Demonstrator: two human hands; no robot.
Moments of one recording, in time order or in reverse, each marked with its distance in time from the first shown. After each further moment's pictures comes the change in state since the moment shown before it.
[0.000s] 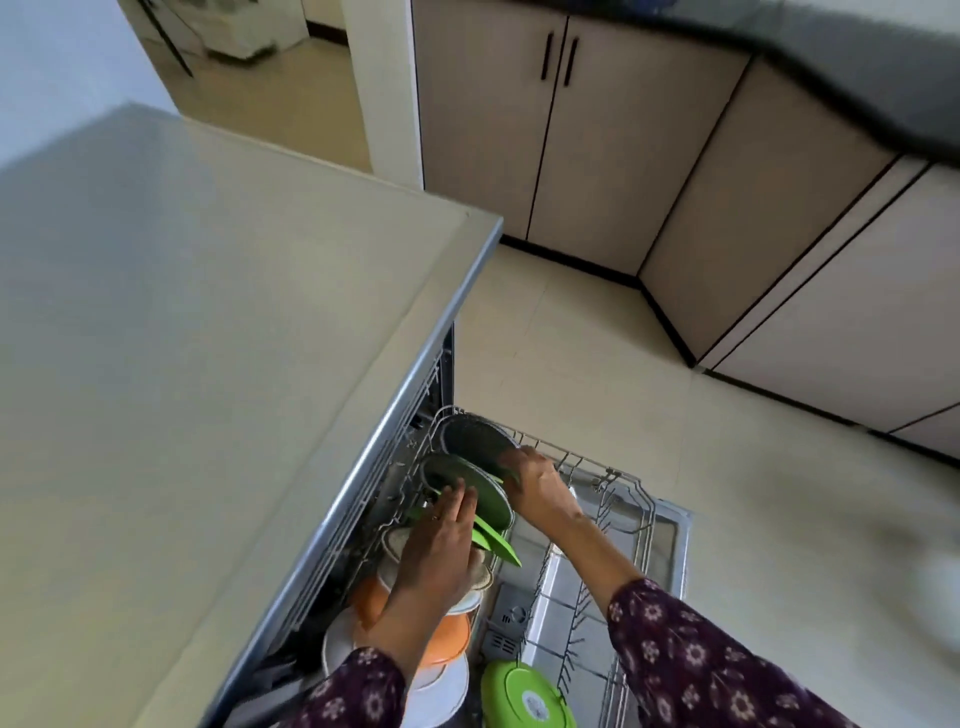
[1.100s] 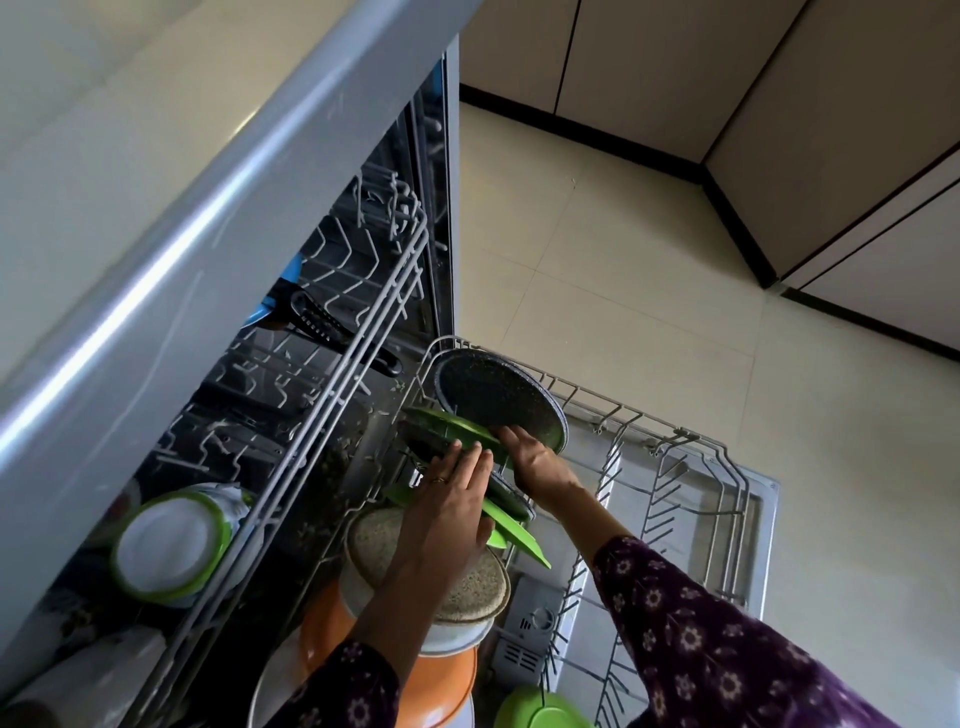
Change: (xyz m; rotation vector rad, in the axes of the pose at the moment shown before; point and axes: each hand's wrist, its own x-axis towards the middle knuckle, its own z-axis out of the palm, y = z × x) left_hand 0.134 -0.065 0.156 0.051 0.040 0.052; right_hand 0.105 0.167 0.199 -0.061 -0.257 -0.034
